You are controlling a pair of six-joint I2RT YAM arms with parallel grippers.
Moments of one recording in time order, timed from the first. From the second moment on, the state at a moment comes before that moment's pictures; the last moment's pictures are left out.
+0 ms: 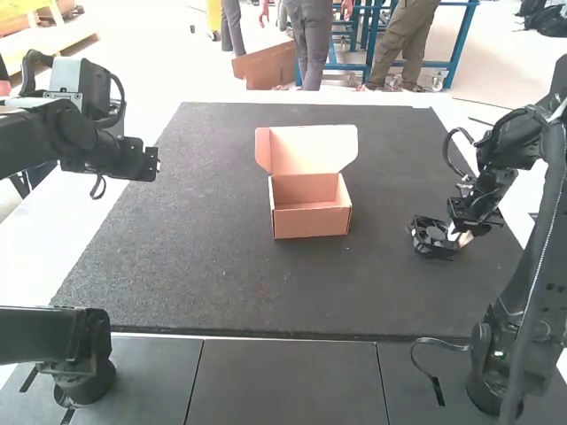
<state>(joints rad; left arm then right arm) -0.02 1.00 0.84 -0.58 -0.19 0.02 -0.21 1.95 1.19 -0.78 -0.10 -0.21</state>
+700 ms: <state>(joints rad) -0.02 1.00 0.84 -0.59 -0.19 0.02 -0.23 1.81 1.24 -0.92 -0.19 -0.14</state>
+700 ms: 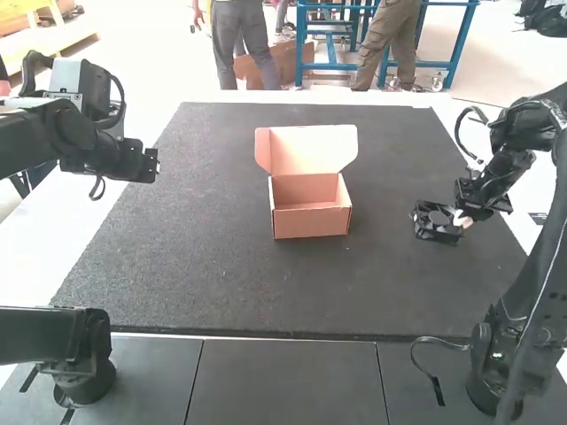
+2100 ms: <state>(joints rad) -0.09 1.00 0.78 -0.51 -0.18 0.03 0.43 1.88 1.79 -1.16 -0.22 0.29</state>
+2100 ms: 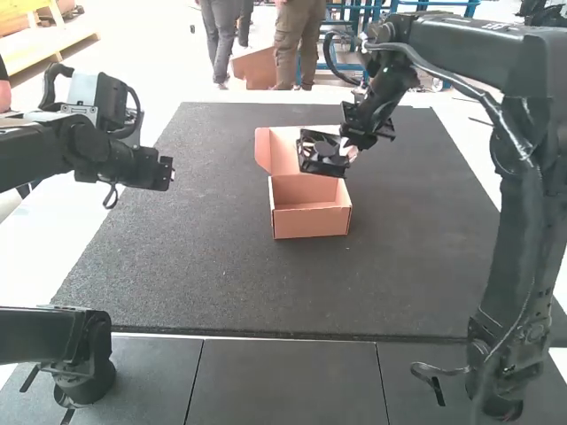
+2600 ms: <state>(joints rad) -0.10 1.00 0.78 -0.49 -0.18 0.03 0.47 2.15 1.96 -1.17 -0.16 0.22</state>
